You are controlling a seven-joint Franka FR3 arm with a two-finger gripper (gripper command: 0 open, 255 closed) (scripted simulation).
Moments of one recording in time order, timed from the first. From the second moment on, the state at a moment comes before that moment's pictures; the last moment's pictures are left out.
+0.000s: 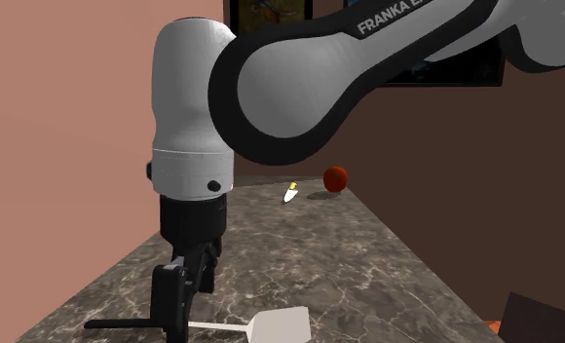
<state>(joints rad) 0.45 0.54 0.39 -1.60 -0.23 2.16 0.11</state>
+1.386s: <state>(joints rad) 0.44 0.52 0.39 -1.59 -0.23 2.14 0.11</state>
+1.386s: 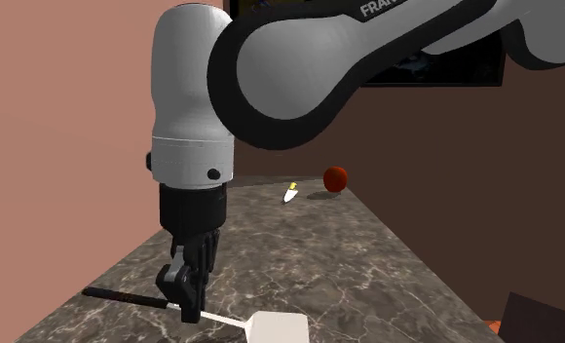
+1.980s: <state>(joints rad) 0.44 0.48 0.40 -1.53 -0.21 2.04 0.09</state>
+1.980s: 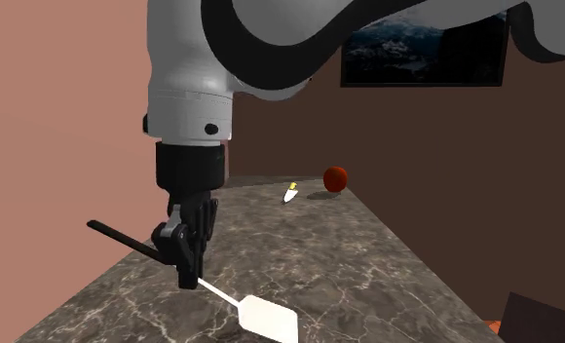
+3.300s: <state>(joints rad) 0.15 0.32 0.34 -1.70 -0.09 2.06 -0.27</state>
